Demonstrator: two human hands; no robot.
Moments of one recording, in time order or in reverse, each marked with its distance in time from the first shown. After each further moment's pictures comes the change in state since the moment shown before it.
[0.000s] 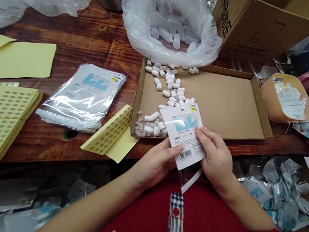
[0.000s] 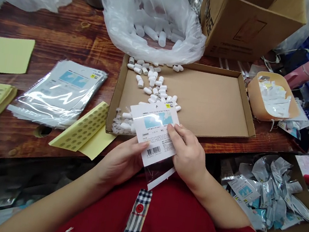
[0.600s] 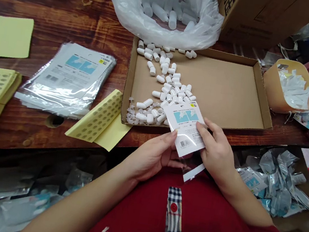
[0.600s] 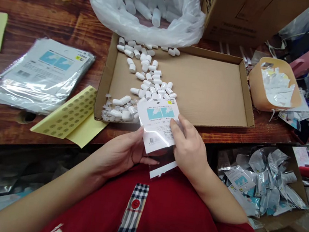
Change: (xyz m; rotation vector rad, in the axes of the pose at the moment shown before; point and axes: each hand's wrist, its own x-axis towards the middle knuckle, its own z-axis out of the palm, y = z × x) left_hand -0.003 -0.011 -0.001 0.081 0.094 -0.214; right_hand -0.017 0.012 -0.005 -0.074 -0.067 0.014
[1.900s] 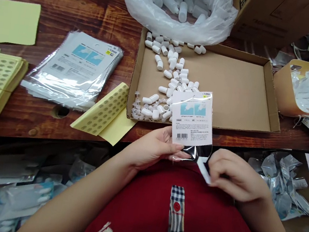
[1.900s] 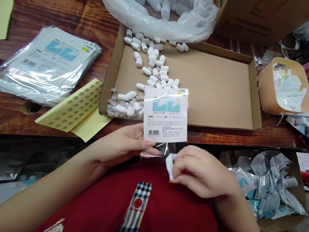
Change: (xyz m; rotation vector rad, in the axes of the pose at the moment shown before) left_hand 0.008 0.004 -0.021 0.131 -0.102 0.027; right_hand 0.003 0.019 -0.055 0.761 -0.589 -0.279
